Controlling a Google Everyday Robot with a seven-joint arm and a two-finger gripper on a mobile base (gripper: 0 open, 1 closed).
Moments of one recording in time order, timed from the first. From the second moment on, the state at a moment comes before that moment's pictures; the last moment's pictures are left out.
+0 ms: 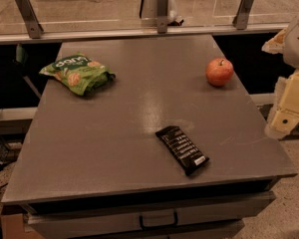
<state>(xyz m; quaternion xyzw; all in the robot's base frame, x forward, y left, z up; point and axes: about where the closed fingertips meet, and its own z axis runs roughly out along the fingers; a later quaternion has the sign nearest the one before) 0.438 -0.217 0.976 -0.60 0.78 -0.03 0.16</state>
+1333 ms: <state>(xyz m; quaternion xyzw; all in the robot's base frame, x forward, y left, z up) 0.545 -0.037 0.970 -0.67 0.69 0.05 0.27</state>
